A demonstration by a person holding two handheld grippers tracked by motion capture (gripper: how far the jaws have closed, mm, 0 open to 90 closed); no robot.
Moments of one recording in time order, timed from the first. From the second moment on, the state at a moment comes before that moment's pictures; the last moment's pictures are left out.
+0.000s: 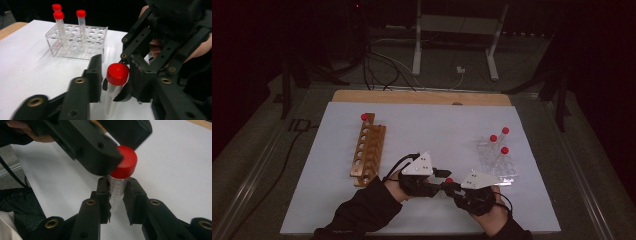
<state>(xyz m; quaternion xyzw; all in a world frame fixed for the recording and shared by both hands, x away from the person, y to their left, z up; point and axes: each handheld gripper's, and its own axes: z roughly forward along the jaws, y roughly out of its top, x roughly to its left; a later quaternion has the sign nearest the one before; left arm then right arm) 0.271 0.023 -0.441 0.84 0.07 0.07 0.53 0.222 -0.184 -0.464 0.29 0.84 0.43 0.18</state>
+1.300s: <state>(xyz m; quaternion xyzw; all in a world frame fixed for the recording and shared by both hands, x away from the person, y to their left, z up) 0.295 0.078 -0.402 0.83 0.12 0.14 0.53 0.219 -0.207 -0.451 0.33 0.77 0.50 0.22</state>
